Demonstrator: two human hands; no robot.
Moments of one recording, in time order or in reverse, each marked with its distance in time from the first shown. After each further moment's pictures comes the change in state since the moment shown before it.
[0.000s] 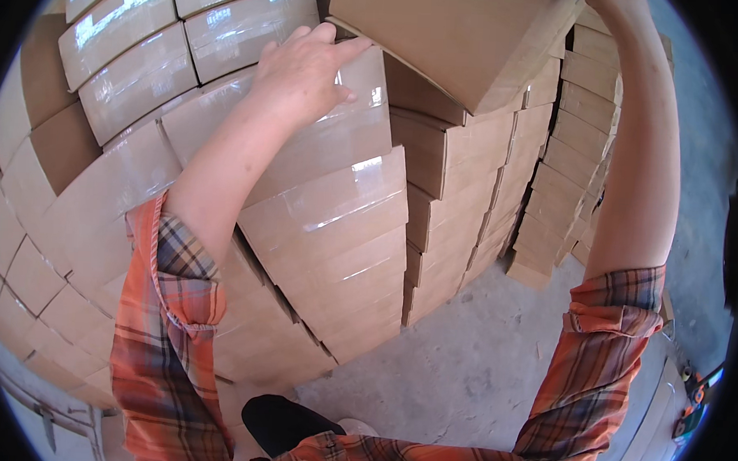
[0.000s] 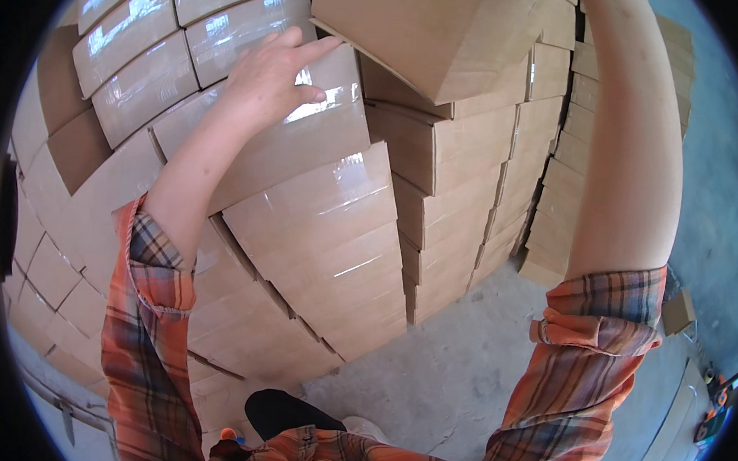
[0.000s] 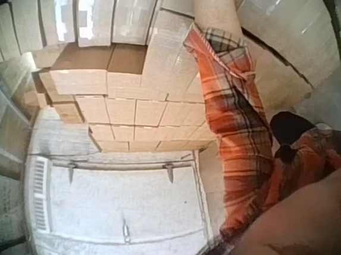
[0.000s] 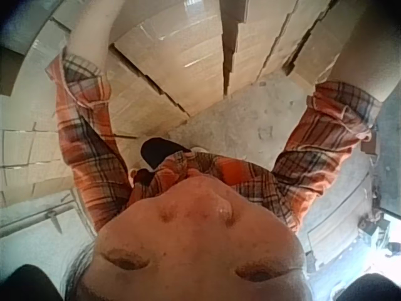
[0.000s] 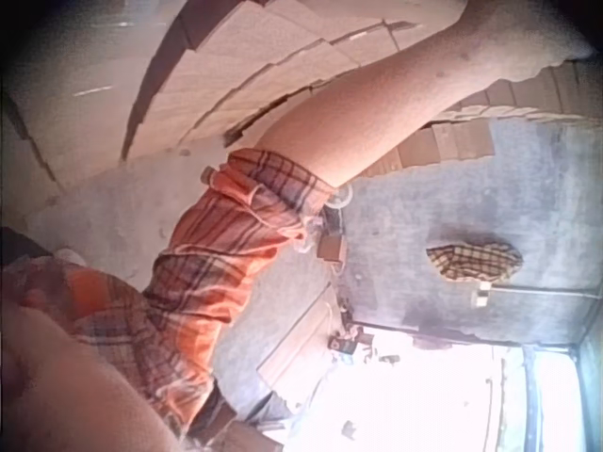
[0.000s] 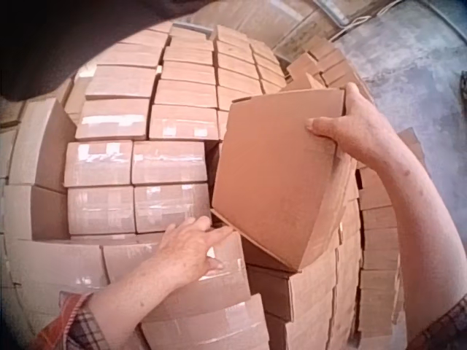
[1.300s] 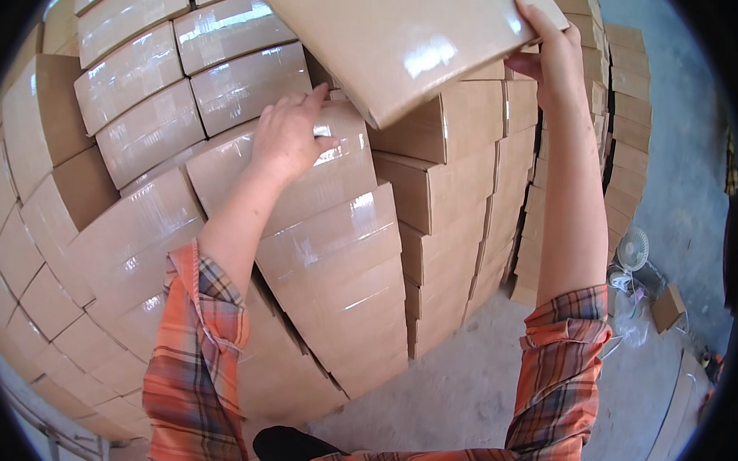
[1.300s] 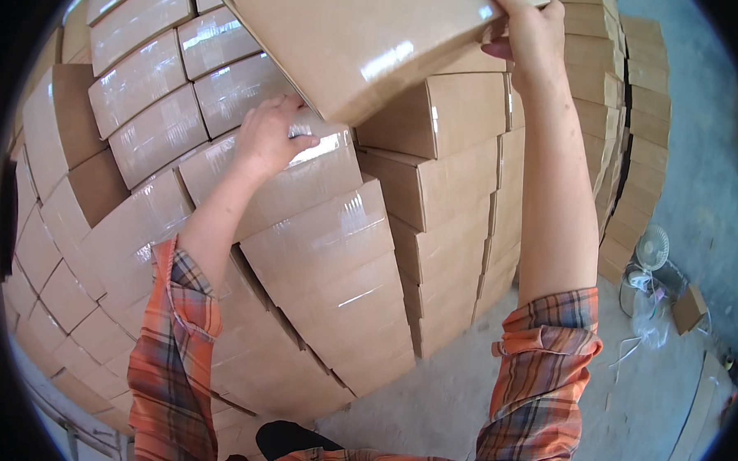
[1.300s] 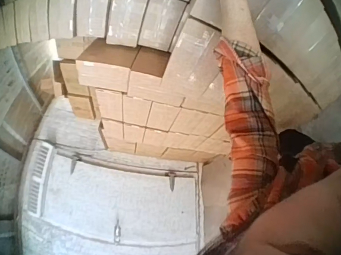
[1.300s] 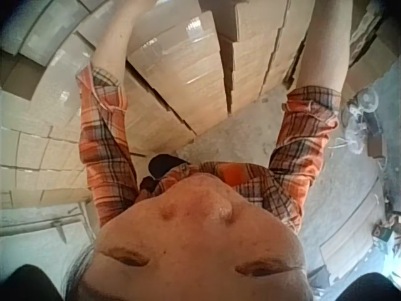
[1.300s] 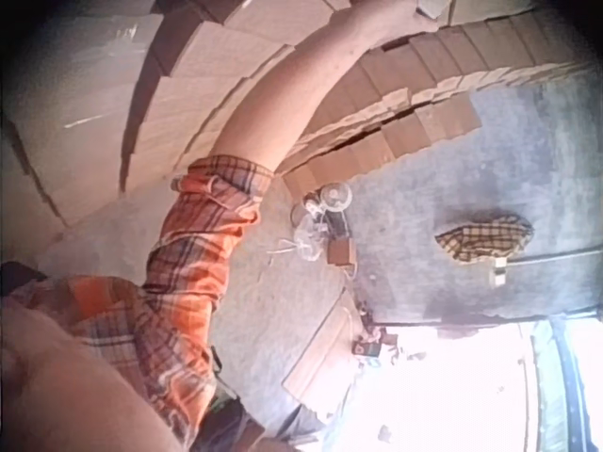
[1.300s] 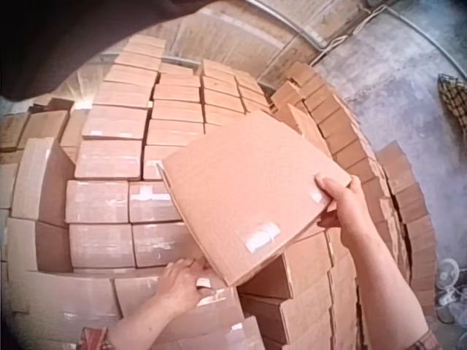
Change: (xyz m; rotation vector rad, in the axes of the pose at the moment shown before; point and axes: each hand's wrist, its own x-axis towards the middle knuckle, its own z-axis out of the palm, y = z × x) left_hand 0.005 -0.008 0.013 -0.119 0.197 -0.023; right_hand -0.028 0.074 0.028 0.836 -0.113 0.471
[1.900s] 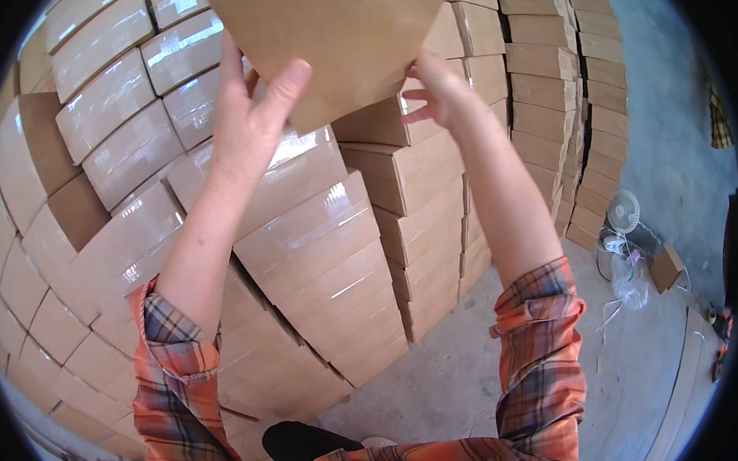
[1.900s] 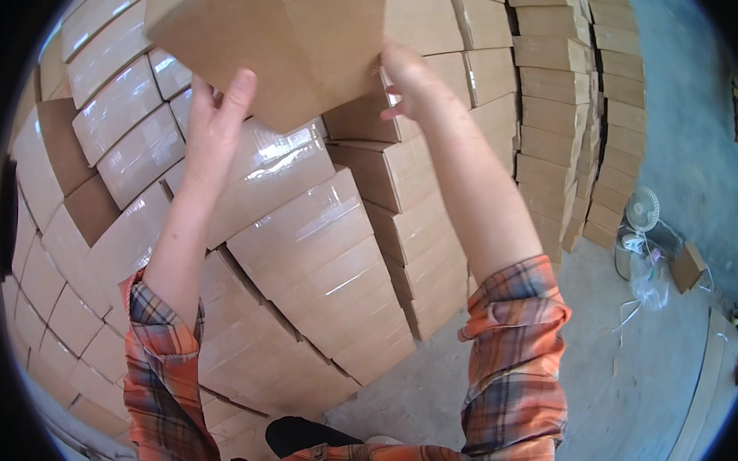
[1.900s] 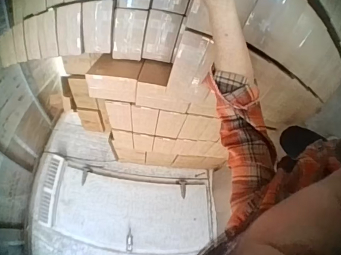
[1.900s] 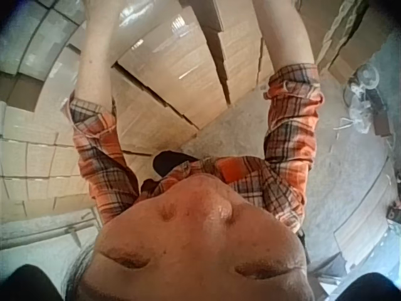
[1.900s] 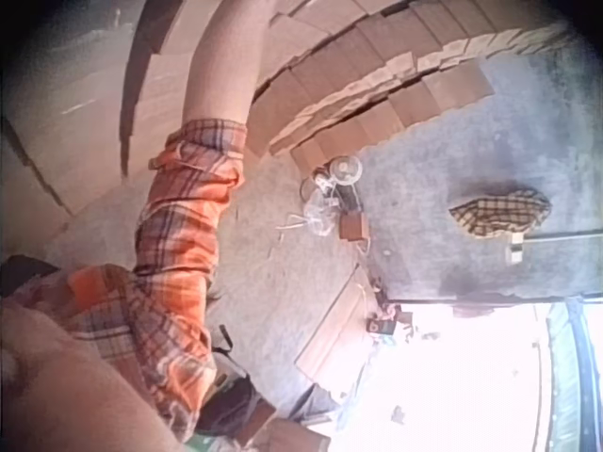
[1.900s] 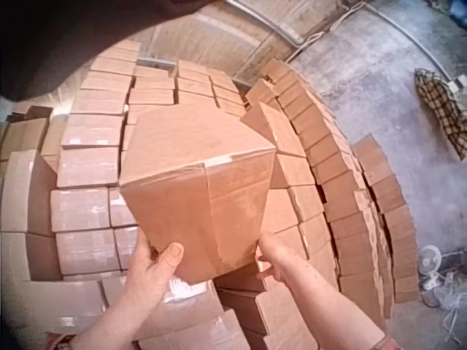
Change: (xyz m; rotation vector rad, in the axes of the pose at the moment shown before) left_hand -0.002 0.046 -0.053 -1.044 0.414 0.173; right_hand -0.050 0.032 0.049 0.079 -0.359 0.590
